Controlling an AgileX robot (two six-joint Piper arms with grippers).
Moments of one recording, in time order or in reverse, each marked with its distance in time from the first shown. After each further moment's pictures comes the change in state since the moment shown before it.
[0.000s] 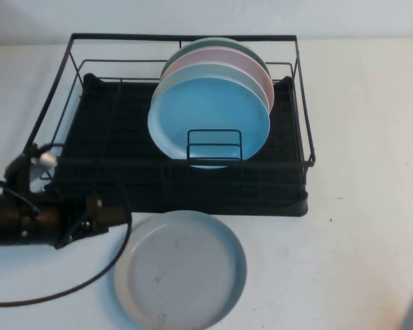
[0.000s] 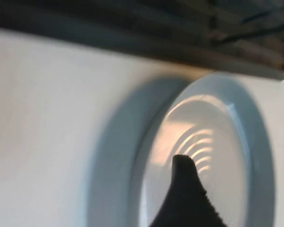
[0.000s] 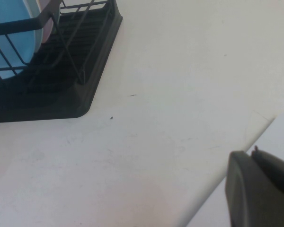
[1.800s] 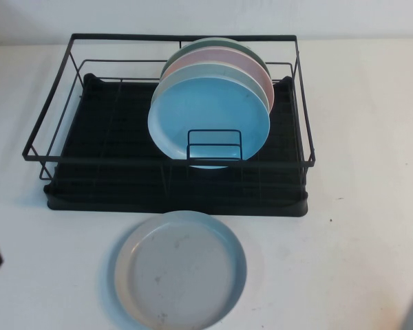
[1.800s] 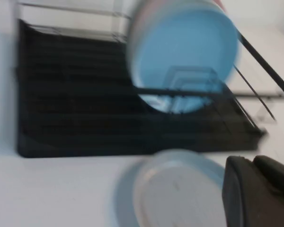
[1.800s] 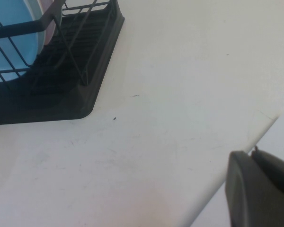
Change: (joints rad) right arm 0.000 0.000 0.000 0.015 0.000 0.000; left arm -0.114 -1.239 0.144 0.780 -0.084 -0.779
